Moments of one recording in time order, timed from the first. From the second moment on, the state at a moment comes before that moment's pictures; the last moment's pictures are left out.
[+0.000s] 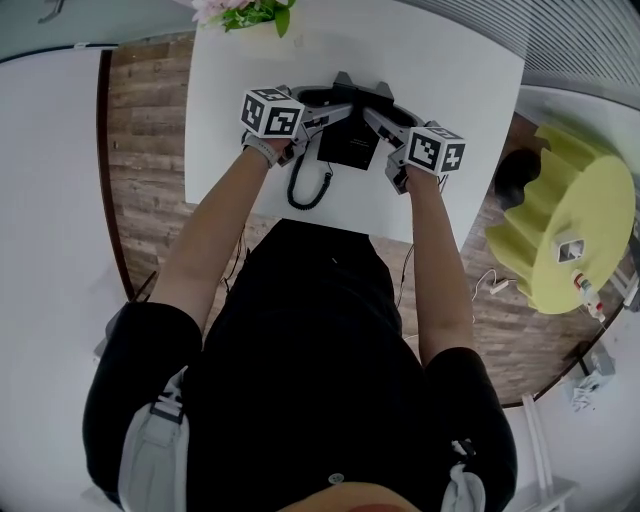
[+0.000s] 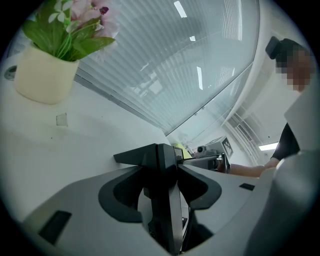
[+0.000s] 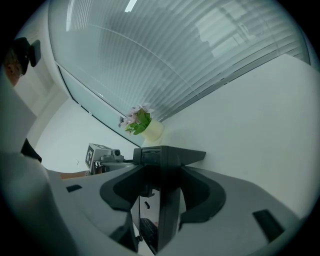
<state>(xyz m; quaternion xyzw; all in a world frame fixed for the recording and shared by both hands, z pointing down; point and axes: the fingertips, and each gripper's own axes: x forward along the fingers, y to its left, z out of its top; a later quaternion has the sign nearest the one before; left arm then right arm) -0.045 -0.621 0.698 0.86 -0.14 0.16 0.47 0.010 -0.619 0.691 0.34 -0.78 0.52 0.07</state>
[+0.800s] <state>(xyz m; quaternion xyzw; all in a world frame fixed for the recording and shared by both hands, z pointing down) -0.075 -0.604 0.572 0.92 -0.22 0.13 0.30 0.018 -0.590 0.571 0.42 -0.84 0.33 0.05</state>
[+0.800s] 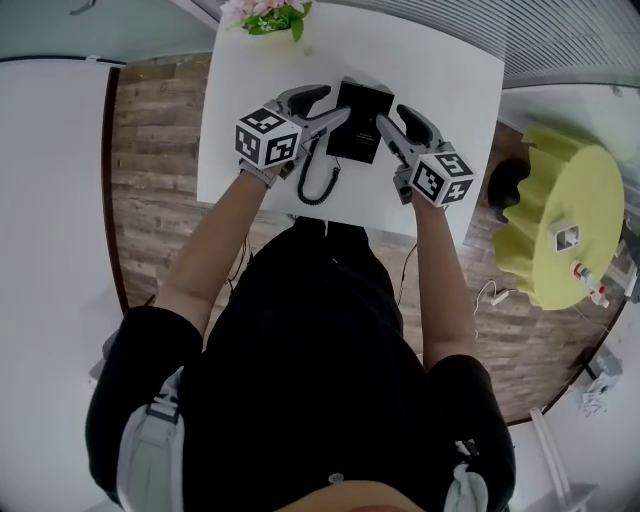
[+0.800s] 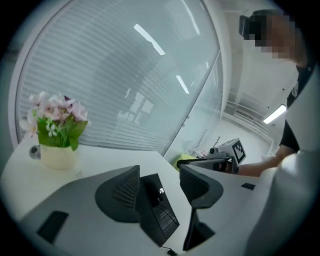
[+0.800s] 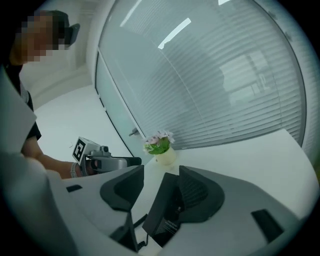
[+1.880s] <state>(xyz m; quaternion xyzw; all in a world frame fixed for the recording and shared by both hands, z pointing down) -0.109 -0.471 0.387 0.97 -0.22 0.04 0.01 -0.063 -0.459 0.376 0.43 -0.90 0.05 0.00</state>
